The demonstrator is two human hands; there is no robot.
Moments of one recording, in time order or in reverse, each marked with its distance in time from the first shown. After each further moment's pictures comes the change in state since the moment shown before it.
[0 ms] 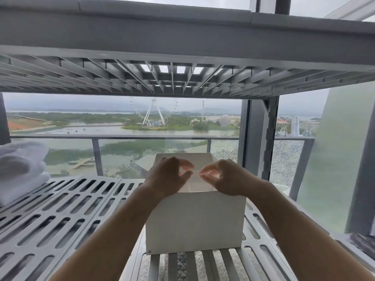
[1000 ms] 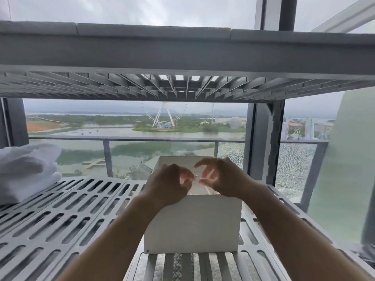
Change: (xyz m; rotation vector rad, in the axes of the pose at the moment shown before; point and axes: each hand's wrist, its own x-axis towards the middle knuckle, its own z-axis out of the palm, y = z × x) left_hand -0.018 0.026 -0.006 0.039 0.022 -0.055; right_hand -0.001 -0.004 -0.008 0.032 0.119 -0.132
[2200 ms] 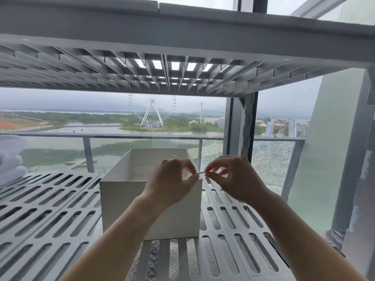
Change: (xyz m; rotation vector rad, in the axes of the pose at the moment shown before) left_hand -0.006 0.074 0.056 -0.071 0.101 0.084; right_hand -0.083 0.053 -0.043 -0.010 0.247 -0.016
